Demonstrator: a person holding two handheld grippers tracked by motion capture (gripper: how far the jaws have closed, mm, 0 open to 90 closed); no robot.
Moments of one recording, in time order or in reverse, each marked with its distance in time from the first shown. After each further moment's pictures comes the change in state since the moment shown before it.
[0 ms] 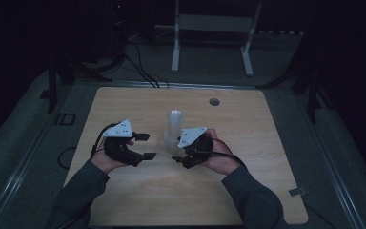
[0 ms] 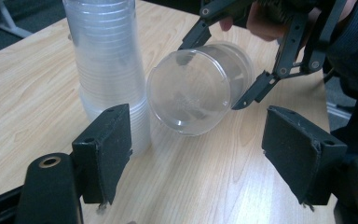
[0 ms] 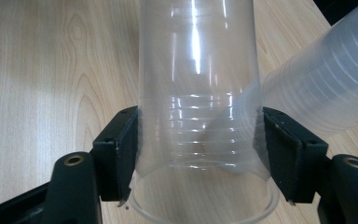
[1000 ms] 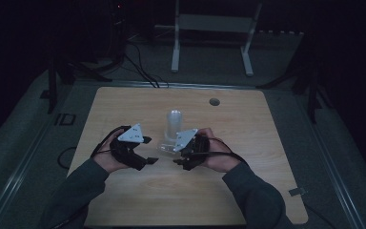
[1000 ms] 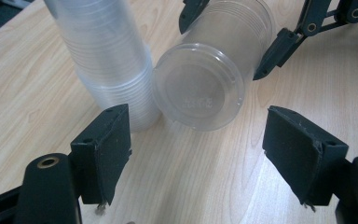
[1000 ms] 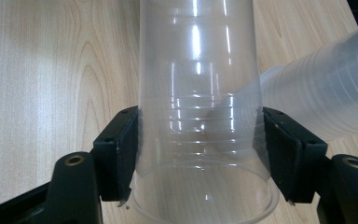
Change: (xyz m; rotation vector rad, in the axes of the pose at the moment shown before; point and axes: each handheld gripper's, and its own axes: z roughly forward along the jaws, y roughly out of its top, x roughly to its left) left arm -0.010 0.008 0.015 0.198 0.052 0.115; right arm 0.005 0.010 0.004 0.129 0.022 -0.095
